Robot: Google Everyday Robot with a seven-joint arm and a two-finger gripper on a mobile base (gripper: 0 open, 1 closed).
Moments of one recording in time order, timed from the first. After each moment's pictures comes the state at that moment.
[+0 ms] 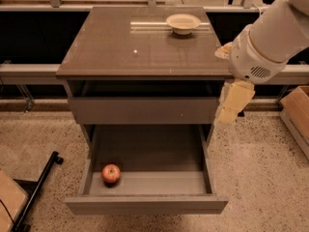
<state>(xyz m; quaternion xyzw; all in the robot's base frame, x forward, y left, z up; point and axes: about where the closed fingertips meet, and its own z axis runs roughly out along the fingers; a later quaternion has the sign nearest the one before) 0.498 -0.155 0.925 -0.64 0.74 -0.01 0.23</state>
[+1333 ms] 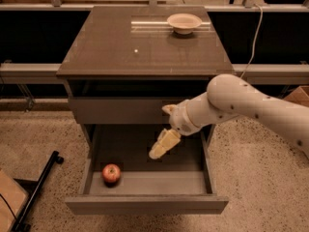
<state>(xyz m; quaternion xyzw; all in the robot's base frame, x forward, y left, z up) 0.551 -0.027 0.707 -0.56 0.73 0.22 0.31</state>
